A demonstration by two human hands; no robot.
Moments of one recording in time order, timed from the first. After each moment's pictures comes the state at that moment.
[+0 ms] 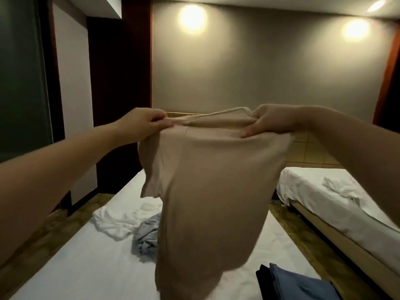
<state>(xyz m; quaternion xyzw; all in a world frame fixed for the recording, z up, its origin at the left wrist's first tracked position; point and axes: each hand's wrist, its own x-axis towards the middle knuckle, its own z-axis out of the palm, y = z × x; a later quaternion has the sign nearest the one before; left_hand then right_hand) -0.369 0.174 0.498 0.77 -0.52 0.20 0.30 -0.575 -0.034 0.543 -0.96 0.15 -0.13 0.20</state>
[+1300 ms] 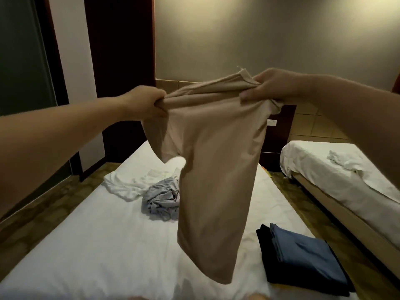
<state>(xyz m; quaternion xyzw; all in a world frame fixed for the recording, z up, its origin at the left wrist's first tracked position) -0.341 0.178 0.459 0.81 -0.52 0.25 0.14 -0.556 -0.031 0.513 -0.94 0.12 -0.16 0.28</state>
